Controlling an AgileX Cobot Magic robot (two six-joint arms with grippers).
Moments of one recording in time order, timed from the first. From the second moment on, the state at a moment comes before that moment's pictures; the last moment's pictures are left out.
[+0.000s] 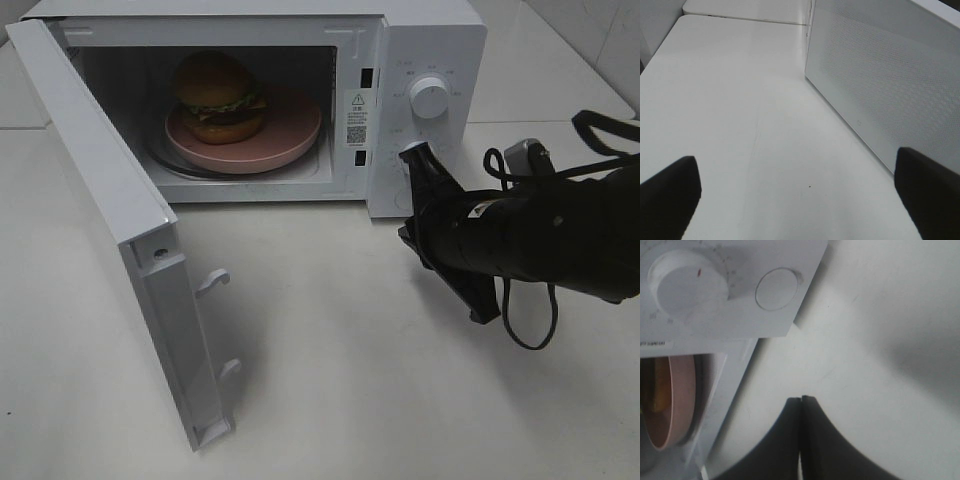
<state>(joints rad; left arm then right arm) 0.08 0.00 -0.50 -0.08 1.04 0.04 0.58 1.75 -0.64 0.68 -0.49 0.86</state>
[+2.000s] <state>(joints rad) 0.08 0.00 -0.50 -0.08 1.04 0.04 0.48 1.58 -1.08 0.08 0.84 -1.25</state>
